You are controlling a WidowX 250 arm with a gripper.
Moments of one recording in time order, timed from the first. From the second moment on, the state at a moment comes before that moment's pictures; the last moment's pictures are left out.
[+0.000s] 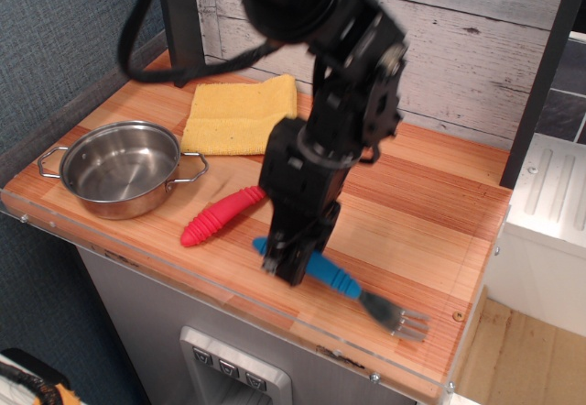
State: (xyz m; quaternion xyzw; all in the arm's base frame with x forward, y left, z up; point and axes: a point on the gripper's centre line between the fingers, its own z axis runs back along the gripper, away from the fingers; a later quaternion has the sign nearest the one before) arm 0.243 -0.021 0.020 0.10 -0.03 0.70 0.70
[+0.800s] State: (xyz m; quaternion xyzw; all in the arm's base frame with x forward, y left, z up) arm 0.238 -0.013 0.019 0.09 -0.02 0.69 0.72
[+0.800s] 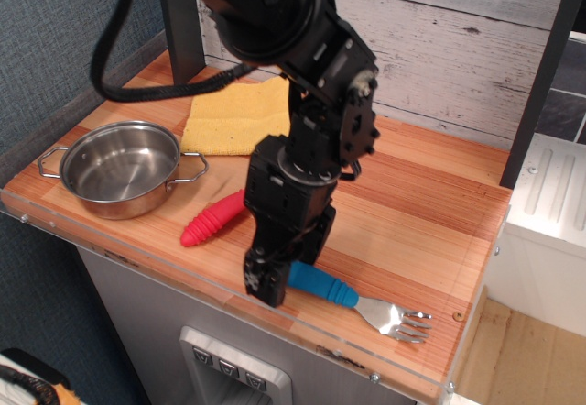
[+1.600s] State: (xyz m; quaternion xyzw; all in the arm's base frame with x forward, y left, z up) arm 0.298 -0.001 0.093 0.09 -0.07 0.45 0.88
